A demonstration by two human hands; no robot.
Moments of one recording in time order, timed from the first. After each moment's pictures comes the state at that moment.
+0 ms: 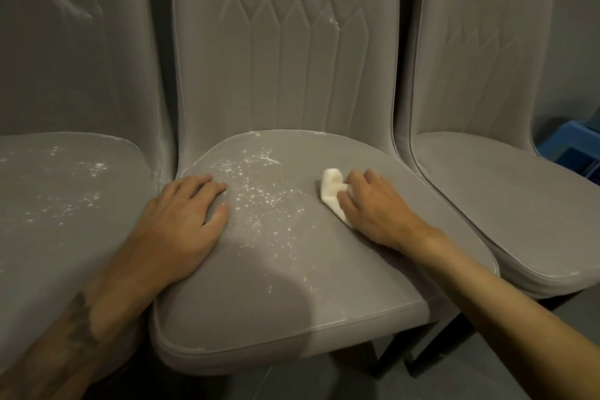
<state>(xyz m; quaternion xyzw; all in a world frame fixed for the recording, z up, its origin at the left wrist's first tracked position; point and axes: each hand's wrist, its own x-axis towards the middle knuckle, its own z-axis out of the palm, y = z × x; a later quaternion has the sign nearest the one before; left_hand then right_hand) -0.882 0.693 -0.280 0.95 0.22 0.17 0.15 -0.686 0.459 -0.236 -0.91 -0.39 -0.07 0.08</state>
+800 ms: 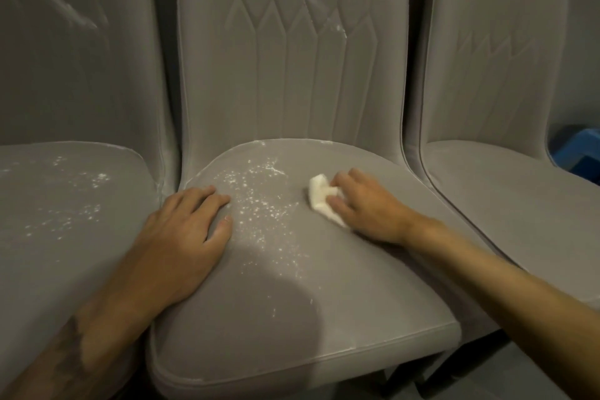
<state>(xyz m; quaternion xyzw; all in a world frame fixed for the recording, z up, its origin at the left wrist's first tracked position) -0.887 0.690 -0.280 0.95 0.18 0.20 0.13 -0.644 0.484 -0.246 -0.86 -0.50 -0.01 0.13</state>
